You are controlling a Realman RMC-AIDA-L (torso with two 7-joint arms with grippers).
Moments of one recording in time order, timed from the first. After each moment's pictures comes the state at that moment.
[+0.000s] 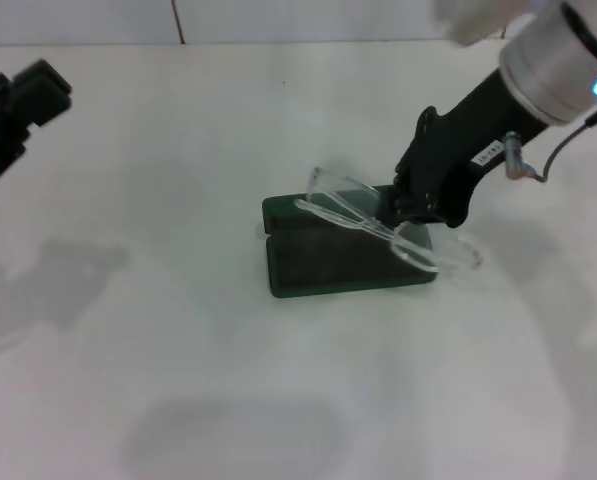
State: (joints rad) left arm -0.32 -1.91 1.07 0.49 1.02 2.02 -1.26; right arm 0.90 2.02 -1.39 -1.35 -2.29 -1.73 2.20
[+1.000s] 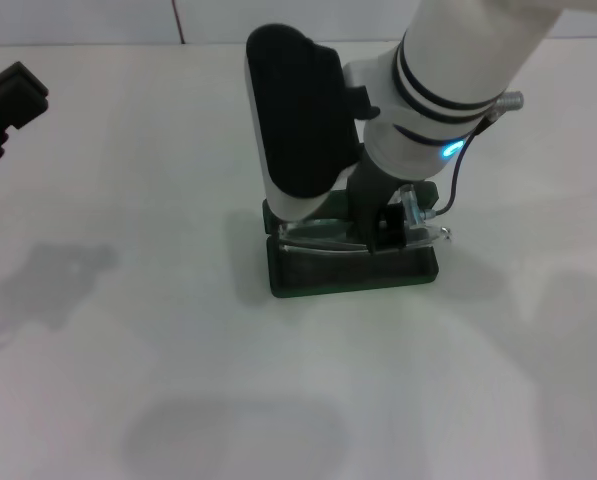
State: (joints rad) left arm -0.30 -1.90 1.03 0.49 1.04 2.02 -1.27; right arm 1.11 2.03 -1.93 -1.23 -2.46 -1.47 2.34
